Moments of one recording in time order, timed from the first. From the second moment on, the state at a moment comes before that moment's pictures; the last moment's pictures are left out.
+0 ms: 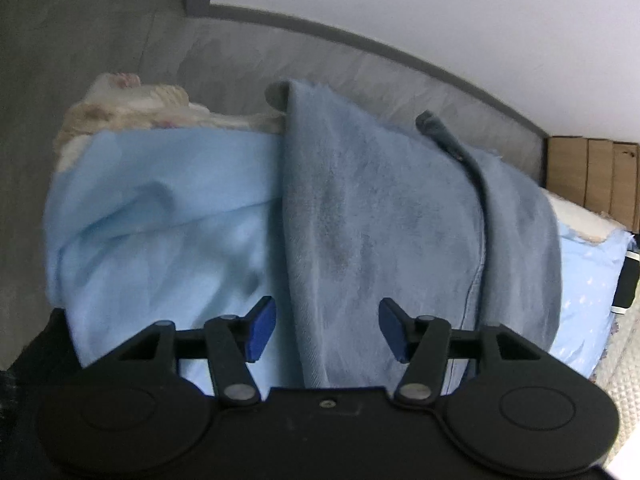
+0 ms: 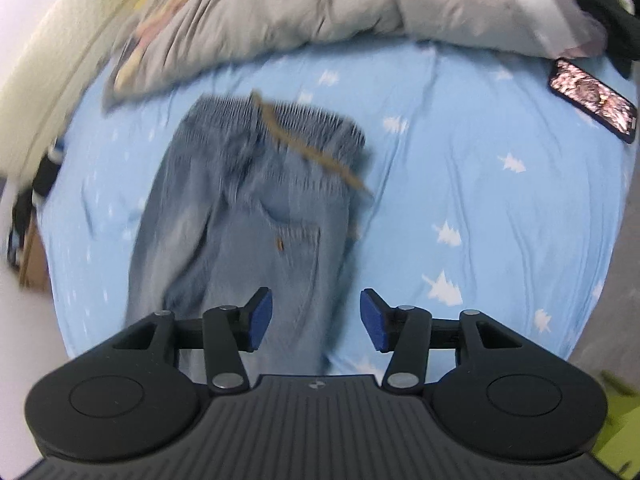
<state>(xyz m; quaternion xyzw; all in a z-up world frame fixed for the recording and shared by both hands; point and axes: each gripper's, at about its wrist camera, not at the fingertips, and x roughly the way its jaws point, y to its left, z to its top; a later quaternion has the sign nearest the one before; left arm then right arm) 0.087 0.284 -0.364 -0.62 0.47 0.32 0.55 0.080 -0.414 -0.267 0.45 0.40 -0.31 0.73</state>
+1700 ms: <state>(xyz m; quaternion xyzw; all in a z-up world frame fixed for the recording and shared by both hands) 0.365 0.242 -0.302 -0.53 0.38 0.38 0.65 0.417 -0.505 -0.321 0.52 0.34 -0.26 0.74</state>
